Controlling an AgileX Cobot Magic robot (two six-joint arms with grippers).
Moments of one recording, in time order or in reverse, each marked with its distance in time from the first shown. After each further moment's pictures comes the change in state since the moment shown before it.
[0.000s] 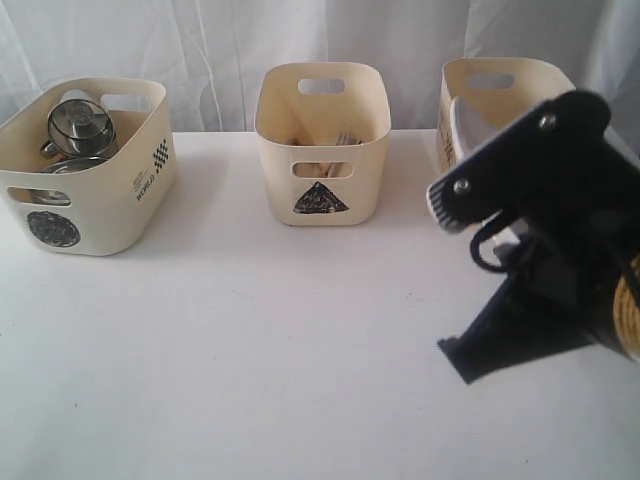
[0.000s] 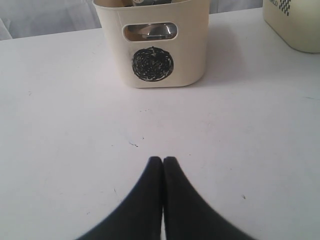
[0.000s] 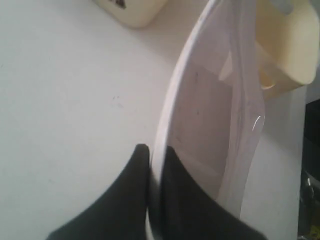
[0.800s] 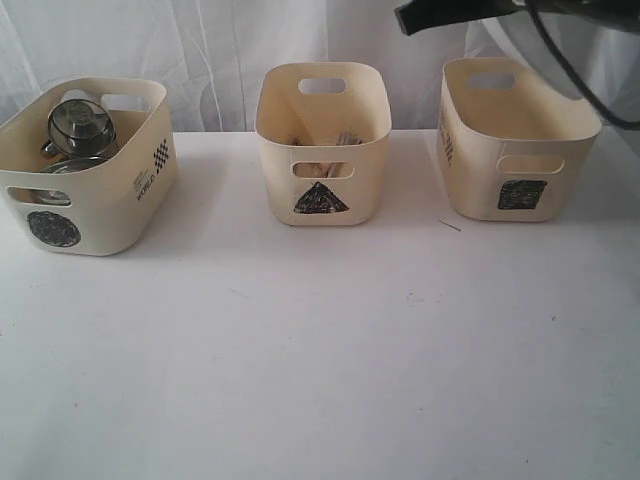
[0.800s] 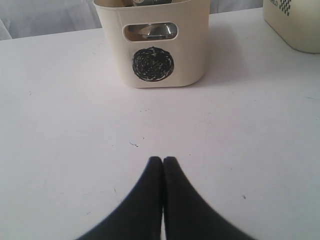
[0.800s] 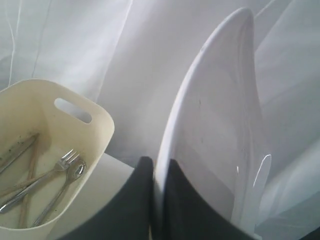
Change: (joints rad) left arm 0.000 0.000 0.000 0.000 0.000 0.000; right arm -0.723 0.527 -0.594 -0.205 -0.711 -0.108
